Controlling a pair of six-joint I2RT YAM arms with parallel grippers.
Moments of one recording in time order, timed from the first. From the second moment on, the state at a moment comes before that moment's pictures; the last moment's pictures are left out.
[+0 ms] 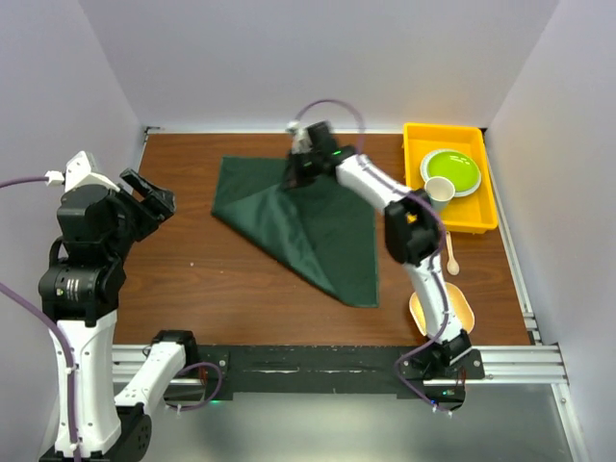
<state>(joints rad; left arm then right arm) -0.01 0.81 1.44 -1.03 -0.12 -0.62 0.64 2.38 2.13 -0.48 -0.40 0.36</state>
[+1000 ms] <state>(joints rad) -0.01 1.05 1.37 -0.83 -0.02 -0.68 0.11 2.52 2.22 -0.52 -0.53 0.40</state>
